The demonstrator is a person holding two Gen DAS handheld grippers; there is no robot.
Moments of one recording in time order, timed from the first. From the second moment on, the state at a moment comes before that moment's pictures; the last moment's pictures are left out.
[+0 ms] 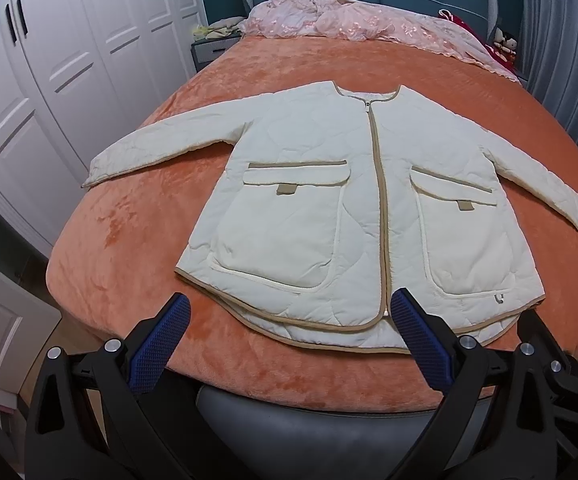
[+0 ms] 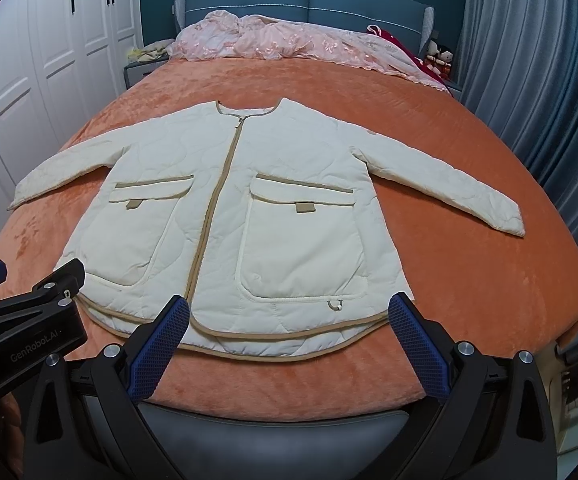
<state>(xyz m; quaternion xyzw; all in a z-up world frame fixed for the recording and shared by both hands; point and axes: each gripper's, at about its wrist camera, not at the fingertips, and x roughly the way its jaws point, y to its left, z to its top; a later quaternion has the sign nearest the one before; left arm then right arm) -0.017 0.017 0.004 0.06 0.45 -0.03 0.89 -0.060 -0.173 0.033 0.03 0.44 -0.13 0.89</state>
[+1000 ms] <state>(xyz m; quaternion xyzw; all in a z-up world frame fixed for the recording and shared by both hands) 0.026 0.009 -0.032 0.08 0.47 -0.01 0.88 -0.017 -0.326 -0.032 0.20 0.45 -0.16 0.85</state>
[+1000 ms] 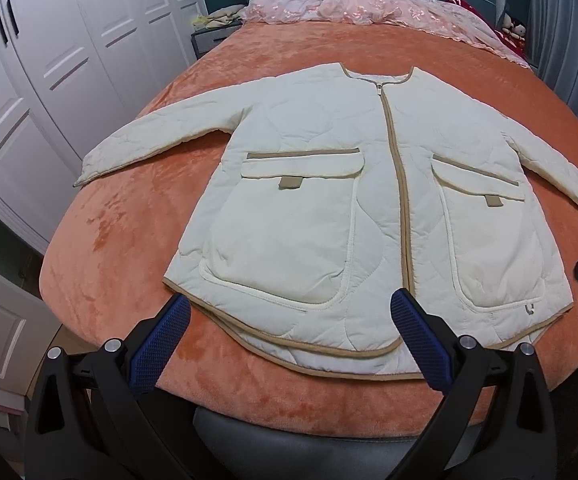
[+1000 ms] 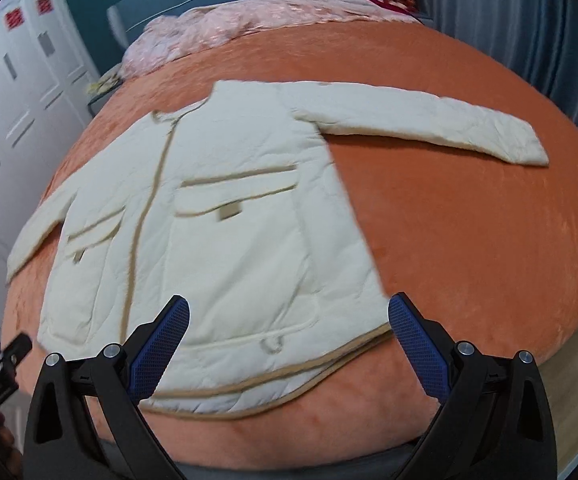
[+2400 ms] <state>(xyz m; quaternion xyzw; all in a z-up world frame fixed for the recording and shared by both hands) 0.175 0.075 -0.098 -0.07 0.51 0.03 0.86 0.288 -0.253 -0.028 0.20 0.34 0.17 0.90</state>
